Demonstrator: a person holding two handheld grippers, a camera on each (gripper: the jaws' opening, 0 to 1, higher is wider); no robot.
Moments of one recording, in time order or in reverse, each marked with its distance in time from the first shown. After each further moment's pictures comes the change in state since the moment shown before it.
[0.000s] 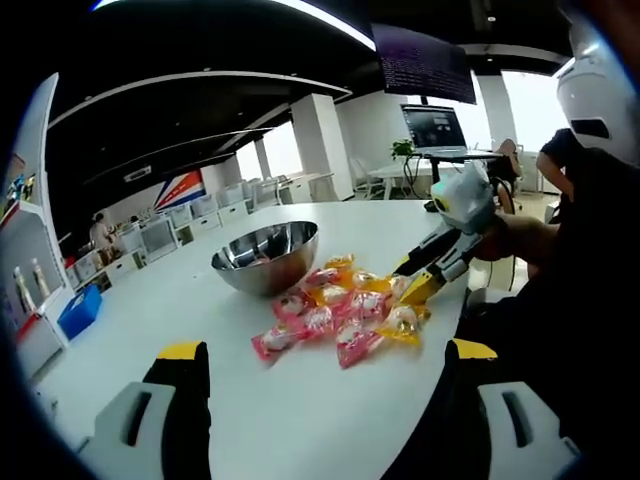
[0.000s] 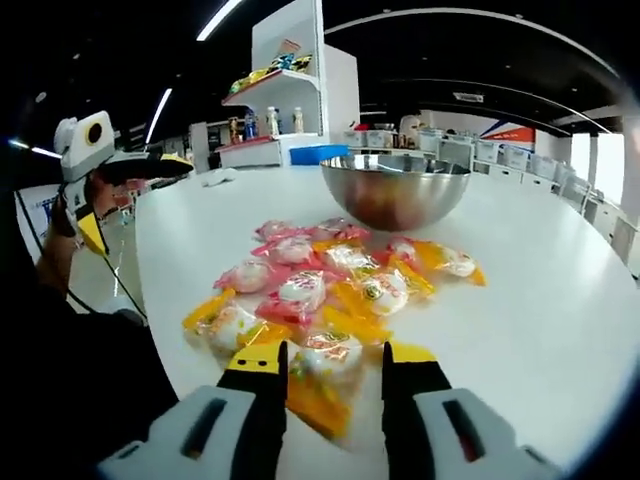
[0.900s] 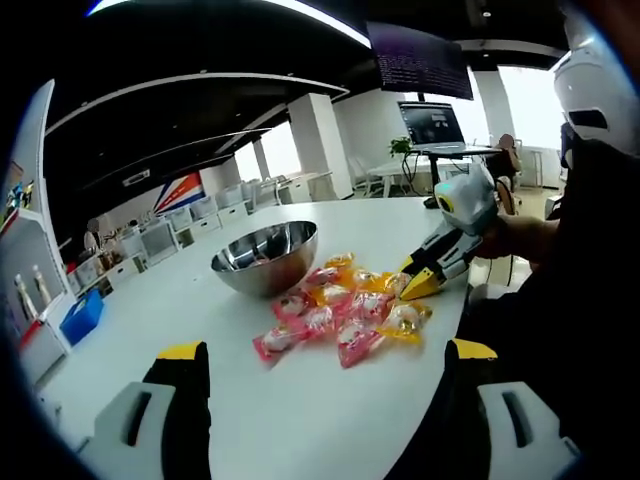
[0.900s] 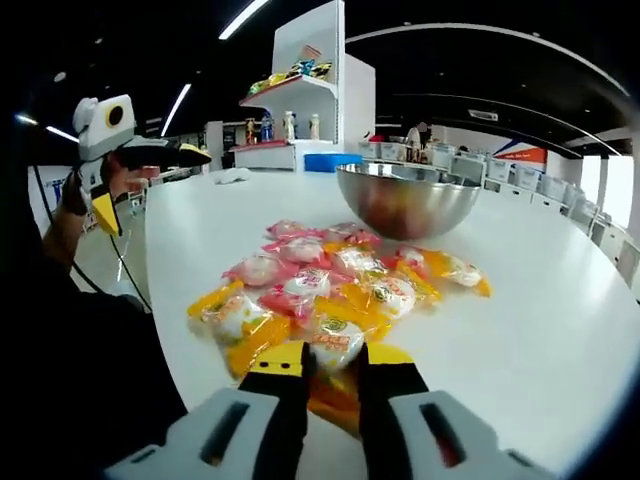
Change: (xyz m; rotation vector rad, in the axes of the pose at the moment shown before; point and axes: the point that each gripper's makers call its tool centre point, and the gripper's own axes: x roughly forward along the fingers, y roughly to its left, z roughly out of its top) left arm 0.001 -0.001 0.000 0.025 0.004 0.004; right arm -0.001 0.005 -0.002 -0.065 -0.050 0.041
